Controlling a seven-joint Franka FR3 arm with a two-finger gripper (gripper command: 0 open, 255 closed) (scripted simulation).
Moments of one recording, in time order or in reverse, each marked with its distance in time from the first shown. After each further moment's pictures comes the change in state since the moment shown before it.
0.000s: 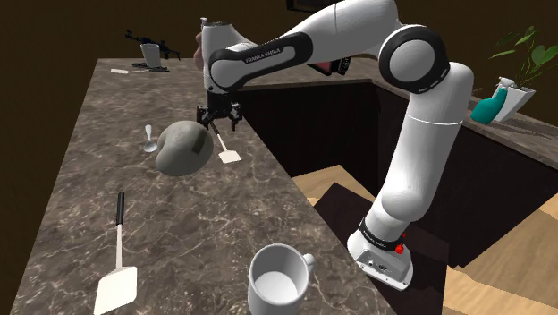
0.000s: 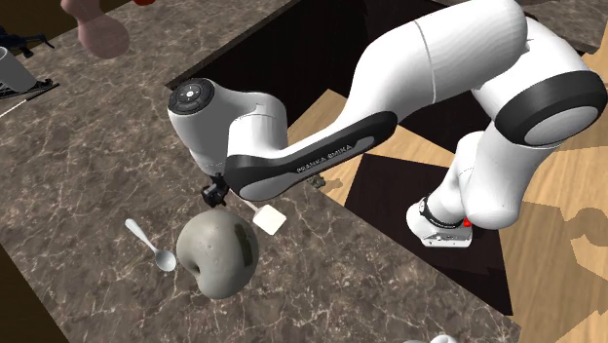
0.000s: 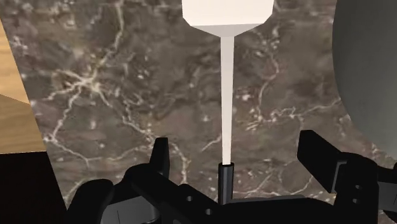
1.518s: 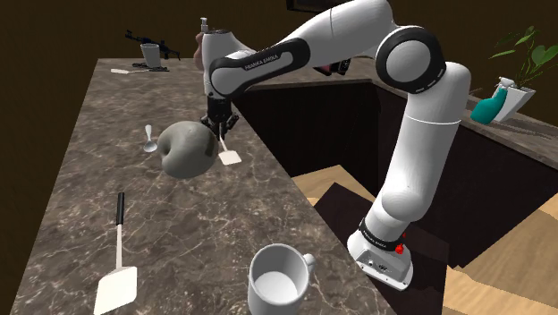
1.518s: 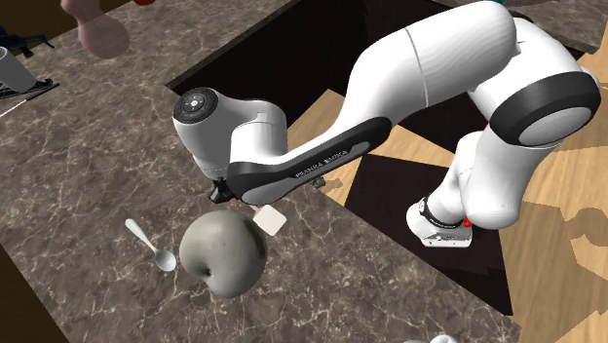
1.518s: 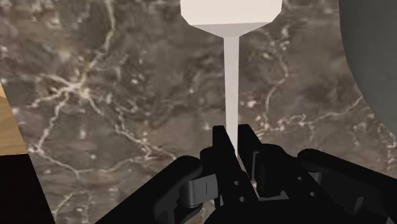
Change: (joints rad) arm 0.002 0.017 -0.003 -0.024 -0.006 0.042 0.006
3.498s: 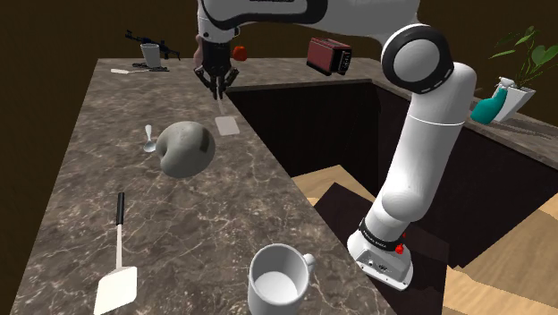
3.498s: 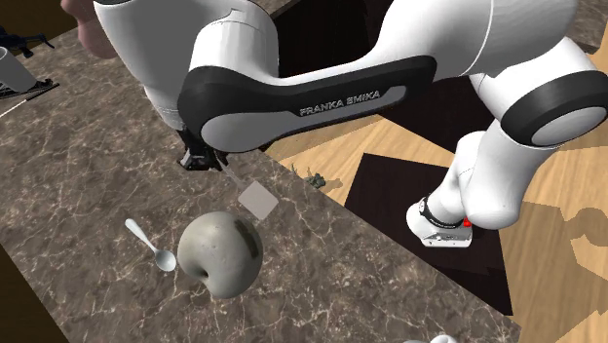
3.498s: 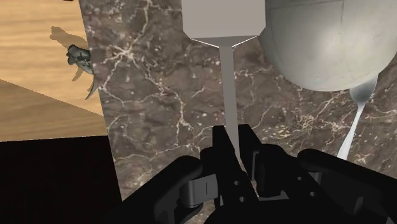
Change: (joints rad) arm 0.006 -0.034 0.008 0.360 0.019 -0.392 -0.024
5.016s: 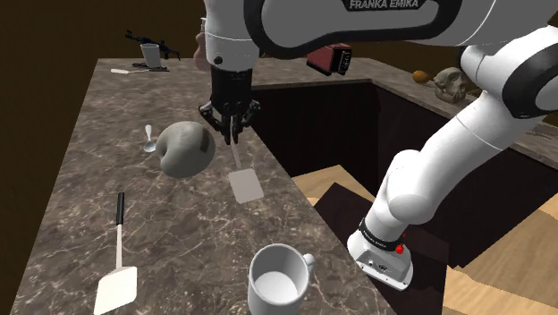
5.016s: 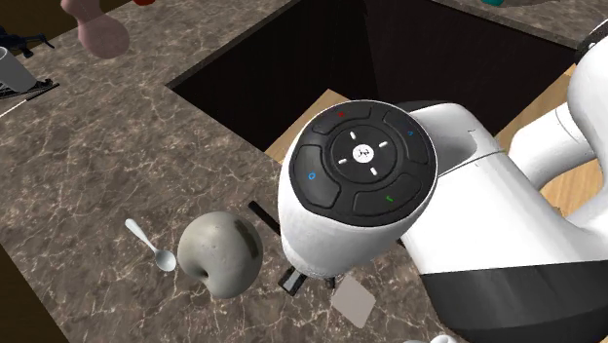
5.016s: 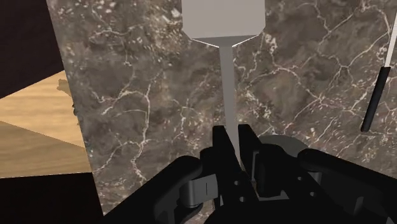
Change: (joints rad) arm 0.168 -0.474 0.182 -0.480 0.151 0.020 0.318
